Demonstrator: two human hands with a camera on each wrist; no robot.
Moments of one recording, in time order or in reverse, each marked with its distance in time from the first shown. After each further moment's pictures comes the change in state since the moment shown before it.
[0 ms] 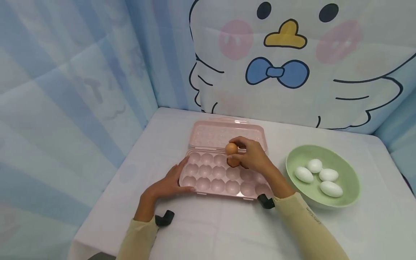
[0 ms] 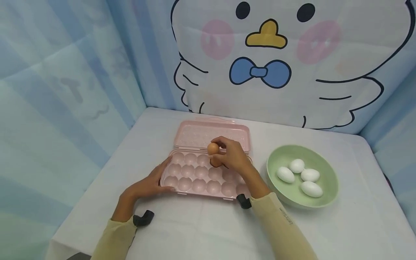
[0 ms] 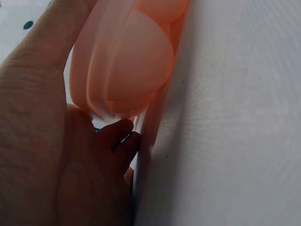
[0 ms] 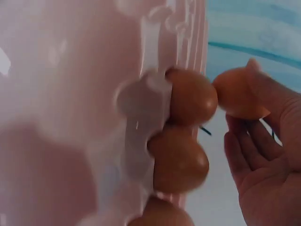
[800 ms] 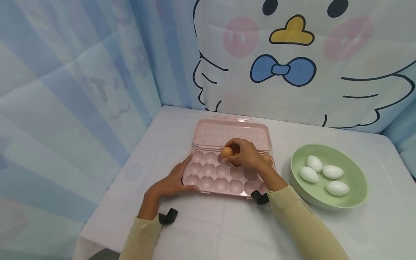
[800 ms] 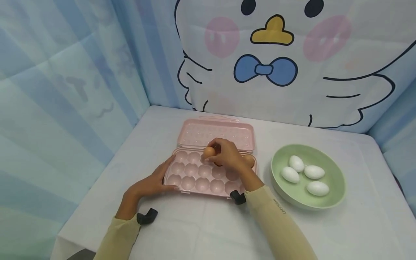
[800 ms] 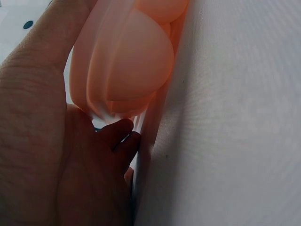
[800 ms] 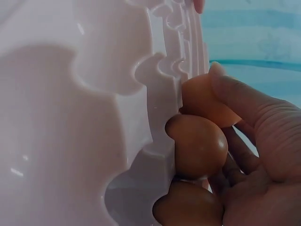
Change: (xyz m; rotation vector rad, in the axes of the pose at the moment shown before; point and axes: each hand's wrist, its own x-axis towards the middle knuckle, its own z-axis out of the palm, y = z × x) left_hand 0.000 -0.002 0.001 0.005 0.009 -0.021; right_hand 0.019 0.003 0.028 0.014 -0.127 0.076
